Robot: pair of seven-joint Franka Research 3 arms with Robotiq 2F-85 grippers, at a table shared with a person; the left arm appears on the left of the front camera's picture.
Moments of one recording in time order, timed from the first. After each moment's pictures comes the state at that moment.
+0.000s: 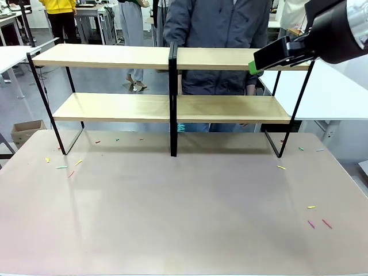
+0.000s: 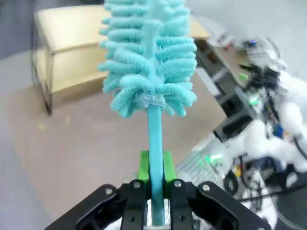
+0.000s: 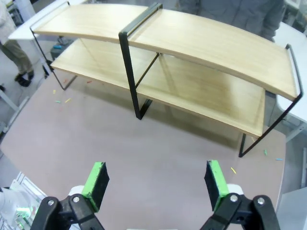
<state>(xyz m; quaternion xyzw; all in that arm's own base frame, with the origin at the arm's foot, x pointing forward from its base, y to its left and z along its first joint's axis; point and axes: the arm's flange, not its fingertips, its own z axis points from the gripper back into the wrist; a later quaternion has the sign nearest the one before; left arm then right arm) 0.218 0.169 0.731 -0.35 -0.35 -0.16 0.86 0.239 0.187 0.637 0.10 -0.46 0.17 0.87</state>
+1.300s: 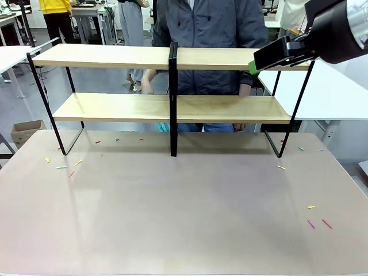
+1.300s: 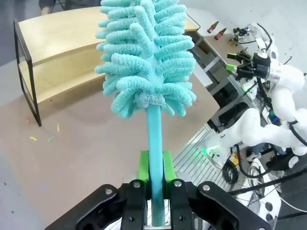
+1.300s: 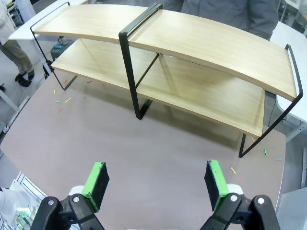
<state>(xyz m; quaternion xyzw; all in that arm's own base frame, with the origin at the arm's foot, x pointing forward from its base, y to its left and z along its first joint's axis) 0.219 0.135 0.758 -0.35 -0.34 -0.23 0.84 0.239 0.187 0.637 0.10 -0.46 0.17 0.87</state>
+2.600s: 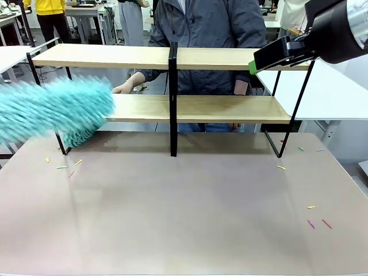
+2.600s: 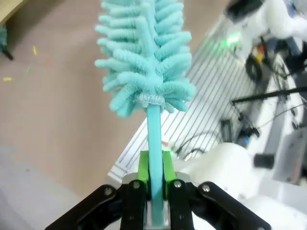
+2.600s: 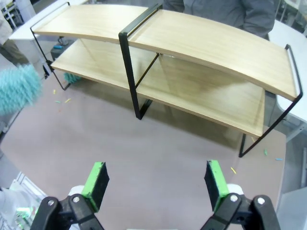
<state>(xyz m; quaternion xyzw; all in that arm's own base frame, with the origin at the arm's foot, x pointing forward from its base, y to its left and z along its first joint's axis) 0.218 0.158 0.626 -0.29 -0.16 -0.38 0.86 0.240 0.187 0.637 0.10 -0.46 0.17 0.87</state>
